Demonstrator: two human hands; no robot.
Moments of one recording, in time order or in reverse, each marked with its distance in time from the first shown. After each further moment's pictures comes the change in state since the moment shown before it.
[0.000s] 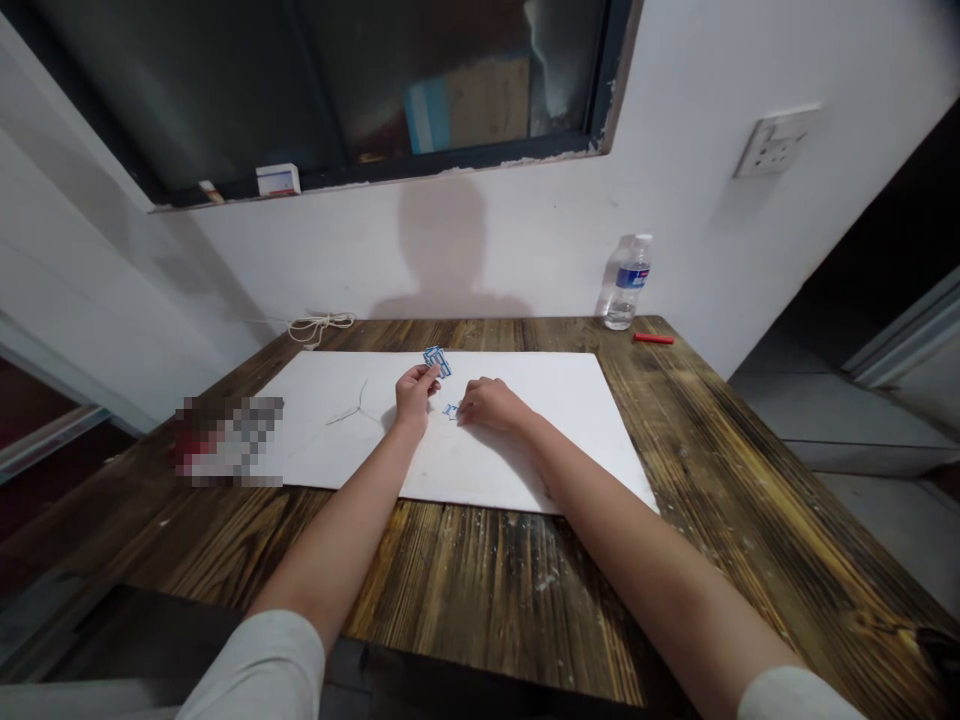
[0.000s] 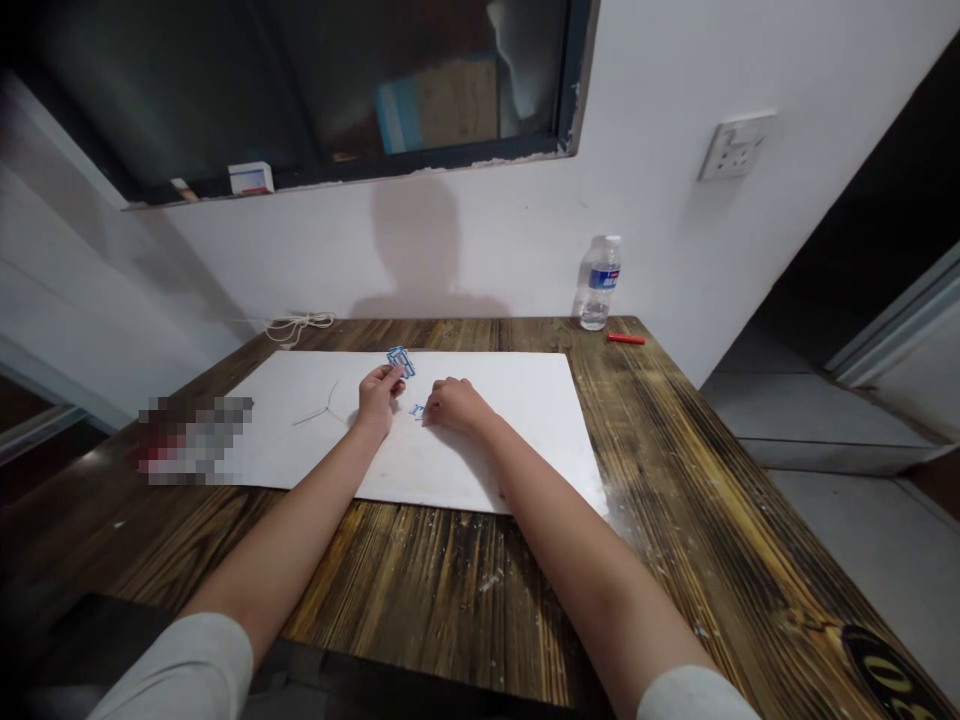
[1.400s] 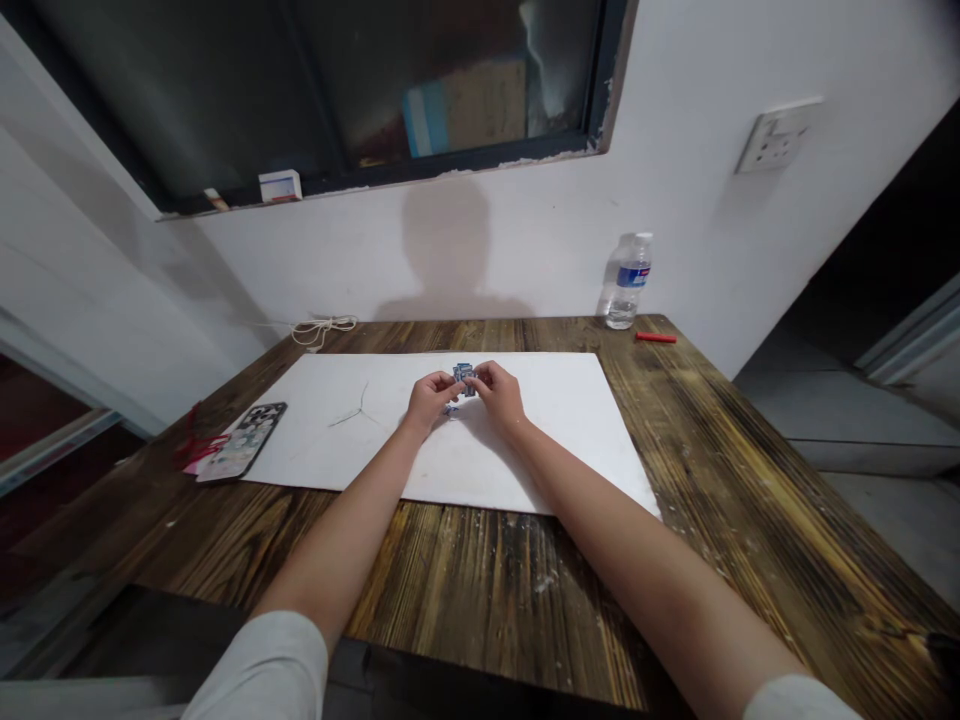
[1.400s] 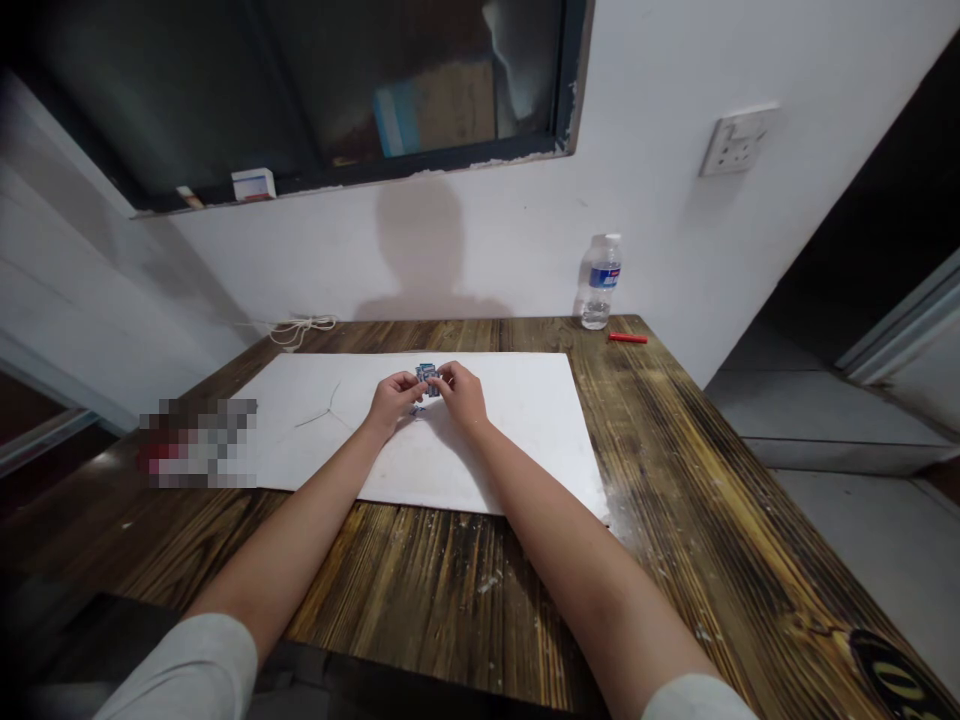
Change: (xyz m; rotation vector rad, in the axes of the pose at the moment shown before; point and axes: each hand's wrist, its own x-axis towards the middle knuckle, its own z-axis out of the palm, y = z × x) left_hand -0.018 0.012 0.010 0.213 -0.314 -0.022; right_hand 0.005 0.003 0.023 0.699 0.687 0.252
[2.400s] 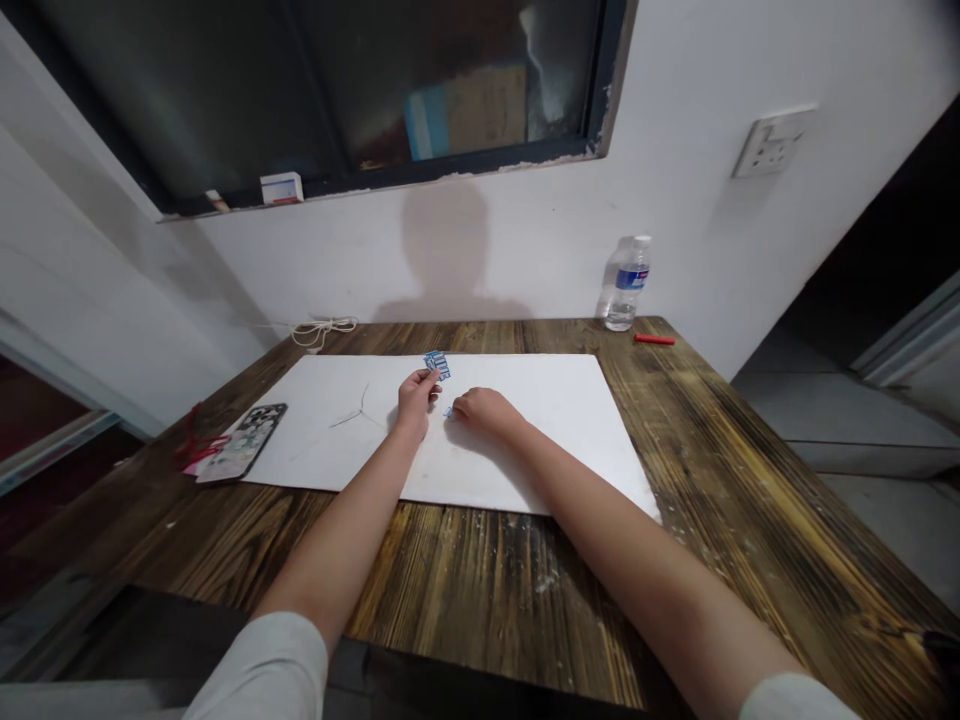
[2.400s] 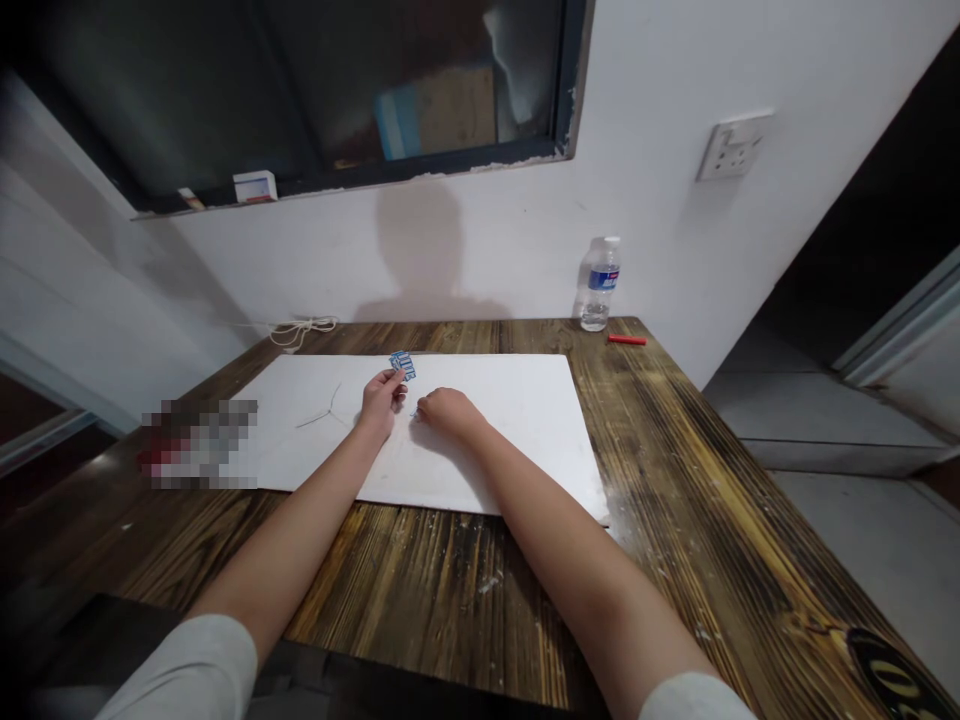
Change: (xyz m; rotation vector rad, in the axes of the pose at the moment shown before) left_hand 0.014 -0.015 -0.015 -0.176 0.329 -0.144; right_hand -0.006 -0.039 0.000 -0.909 -0.714 -0.288
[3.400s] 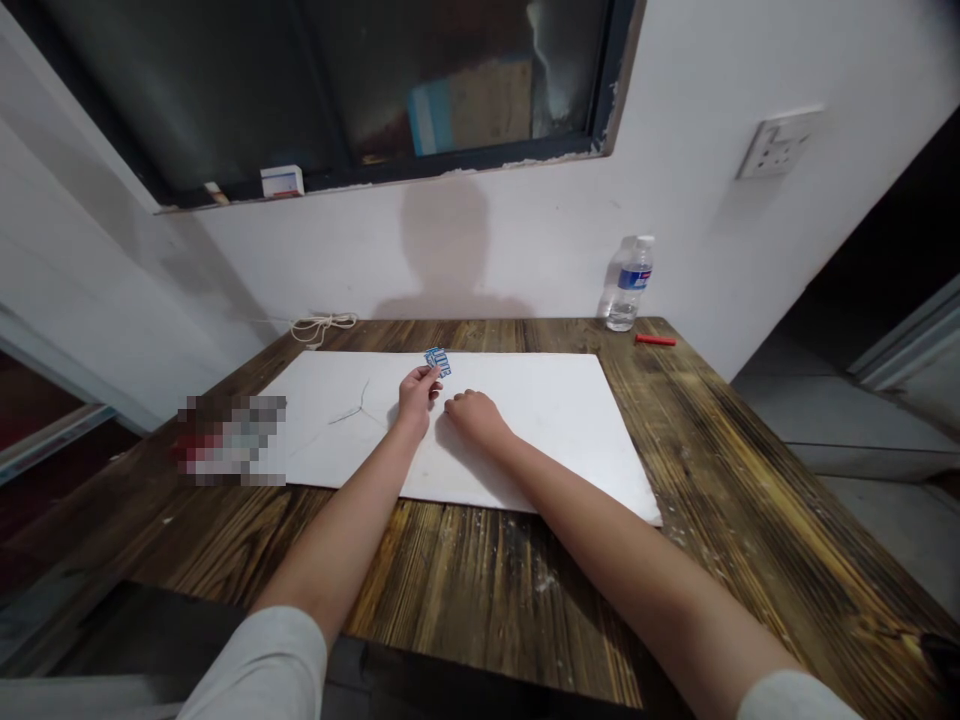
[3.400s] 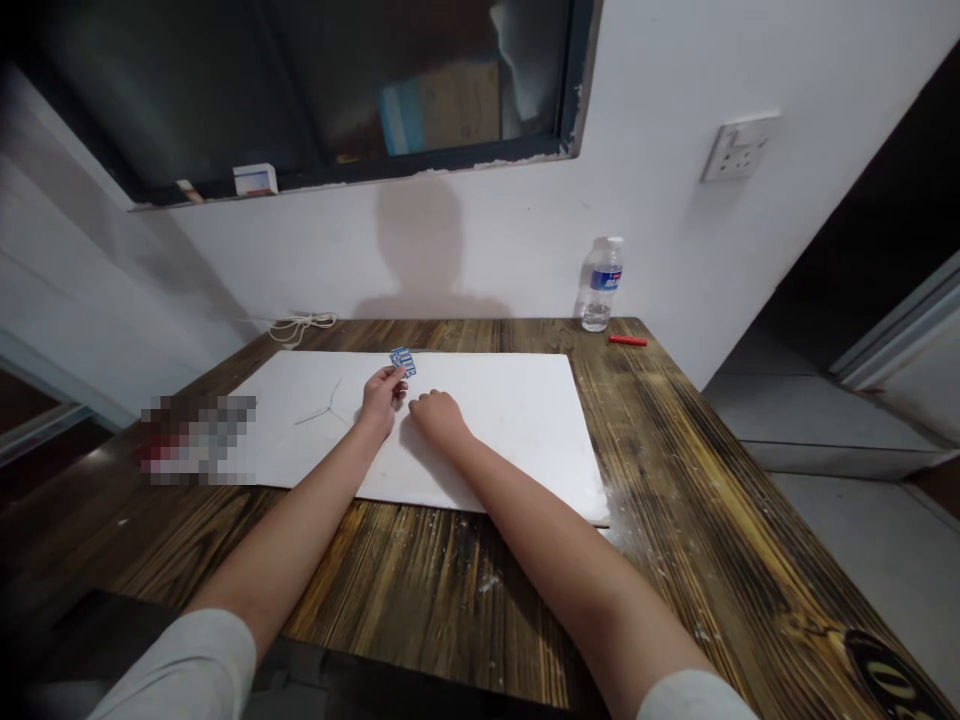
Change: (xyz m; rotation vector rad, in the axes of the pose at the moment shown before) left_hand 0.000 0.001 0.003 -0.080 0.013 -0.005; right_hand 0.007 -0.022 0.017 -0.126 -0.011 0.053
